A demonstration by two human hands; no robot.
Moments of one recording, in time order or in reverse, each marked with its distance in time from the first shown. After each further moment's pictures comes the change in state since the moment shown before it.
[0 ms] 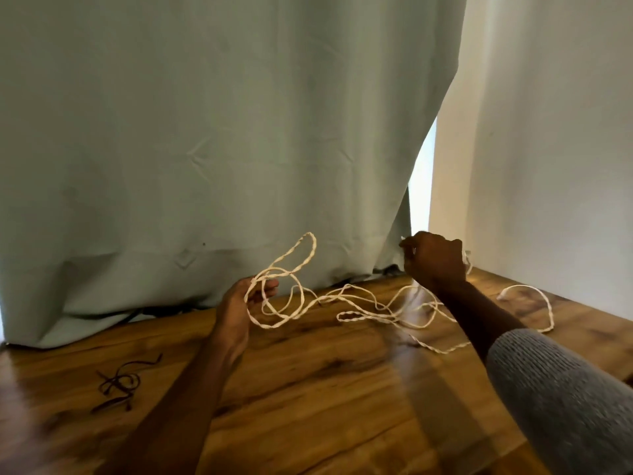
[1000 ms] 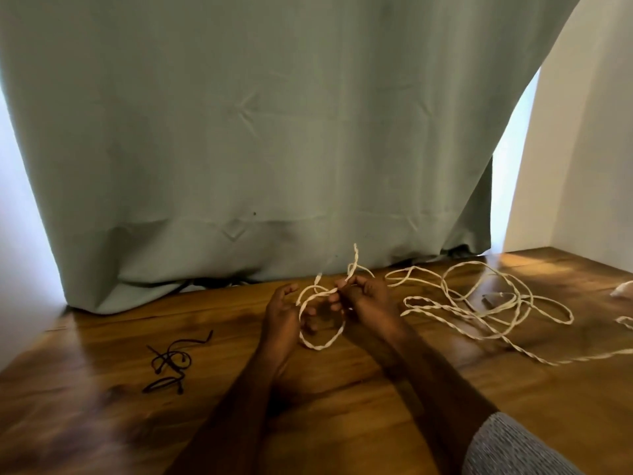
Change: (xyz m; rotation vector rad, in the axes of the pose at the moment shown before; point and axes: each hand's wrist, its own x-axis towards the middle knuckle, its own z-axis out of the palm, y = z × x) left_hand 0.017 -0.058 -0.047 0.282 0.156 -0.057; right_hand -0.070 -0.201 0.118 1.567 -0.559 0.416
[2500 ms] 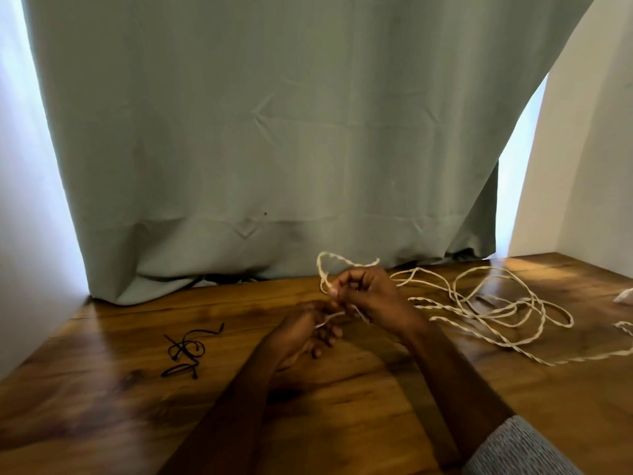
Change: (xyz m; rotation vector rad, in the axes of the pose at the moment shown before) left_hand -0.022 0.014 -0.006 0.166 -0.458 -0.195; right_hand -0.024 -0.036 -0.008 -0.176 -0.429 -0.302
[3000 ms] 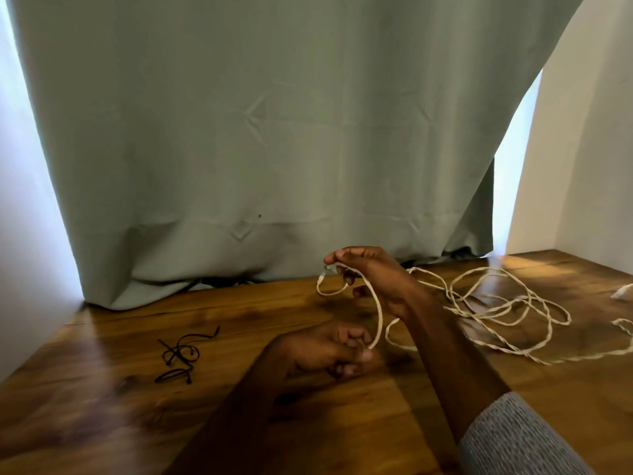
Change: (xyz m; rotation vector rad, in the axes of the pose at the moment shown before) left_hand -0.022 0.015 0.026 0.229 -0.582 0.123; right_hand 0.030 -0.018 -0.022 0.021 0.117 0.225
